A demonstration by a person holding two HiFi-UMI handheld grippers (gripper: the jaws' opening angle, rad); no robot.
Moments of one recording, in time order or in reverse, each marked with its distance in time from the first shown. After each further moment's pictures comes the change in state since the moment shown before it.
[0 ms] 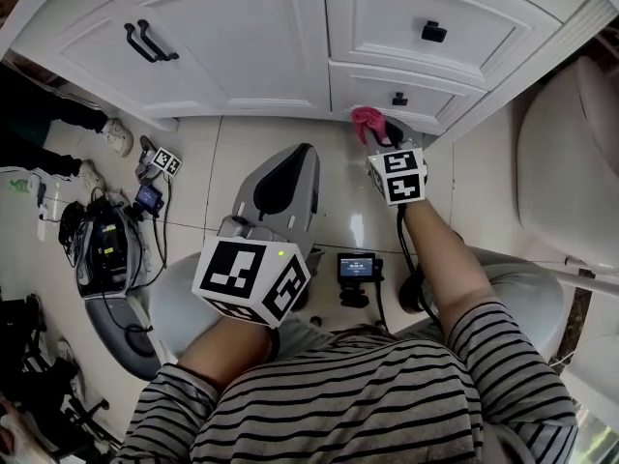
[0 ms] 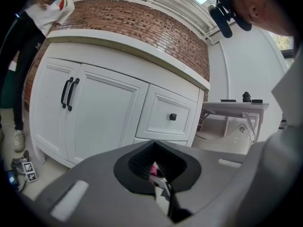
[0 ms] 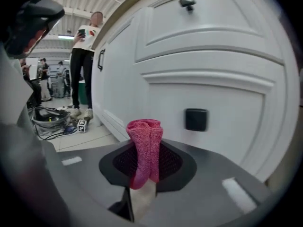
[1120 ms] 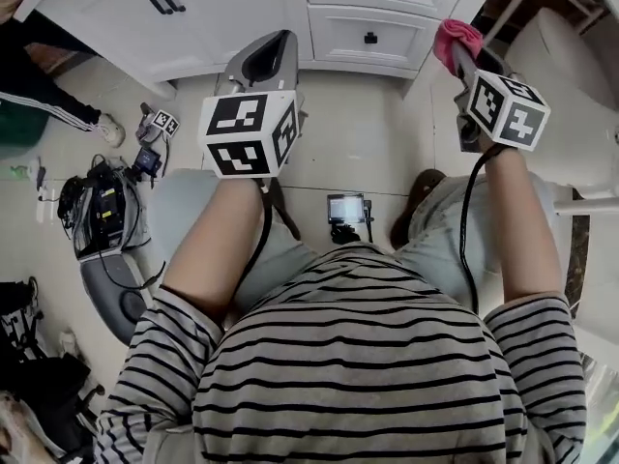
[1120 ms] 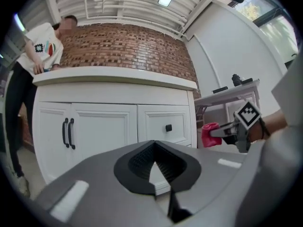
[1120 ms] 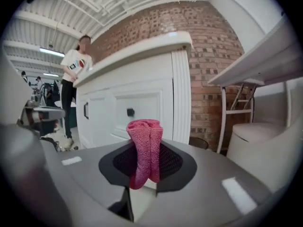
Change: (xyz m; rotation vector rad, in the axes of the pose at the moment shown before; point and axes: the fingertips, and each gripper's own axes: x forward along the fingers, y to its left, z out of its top) left arm -0.023 -0.027 0.035 0.294 -0.102 0.051; right arm -0.271 -0.099 0.142 0.169 -0.179 -0.233
